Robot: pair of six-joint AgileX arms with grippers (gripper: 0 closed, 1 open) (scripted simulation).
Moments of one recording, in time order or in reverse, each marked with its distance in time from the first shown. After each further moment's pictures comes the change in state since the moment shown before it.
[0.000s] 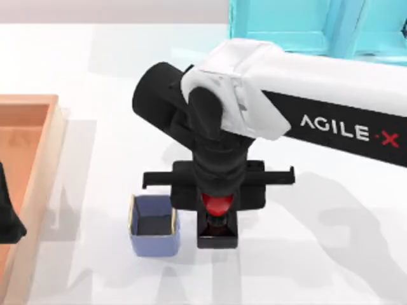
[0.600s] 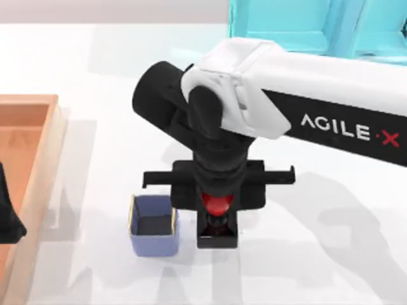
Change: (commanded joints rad) left arm 0.000 0.000 0.000 0.000 0.000 0.000; right arm 0.000 0.000 0.001 -0.003 -0.001 0.000
